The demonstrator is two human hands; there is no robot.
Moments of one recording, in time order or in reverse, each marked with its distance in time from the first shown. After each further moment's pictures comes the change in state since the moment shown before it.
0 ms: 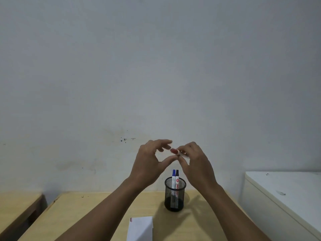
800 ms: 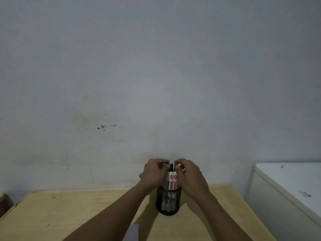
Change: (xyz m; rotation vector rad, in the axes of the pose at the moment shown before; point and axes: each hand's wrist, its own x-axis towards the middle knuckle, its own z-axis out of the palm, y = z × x) left_hand -0.022 -0.124 0.164 -0.134 -0.343 -0.801; right_hand -0.018 0.120 0.112 0.072 -0.332 0.422
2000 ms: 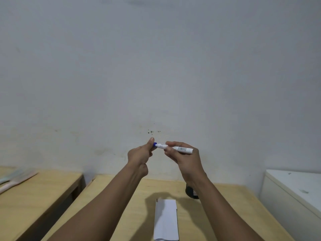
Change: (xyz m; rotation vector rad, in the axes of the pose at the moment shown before) left_hand -0.162 0.061 -0.207 -0.876 0.298 -0.244; right_hand -0.123 -0.214 -0.041 1.153 -0.087 -0.063
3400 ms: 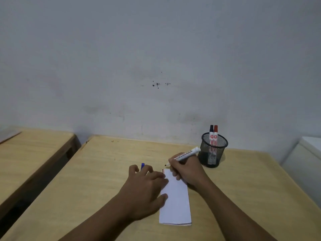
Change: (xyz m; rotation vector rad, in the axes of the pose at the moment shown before) left_hand 0.012 -0.153 -0.099 1.775 -0.625 0.568; right_hand 0.005 0.183 -0.058 -0.508 -0.139 0.449
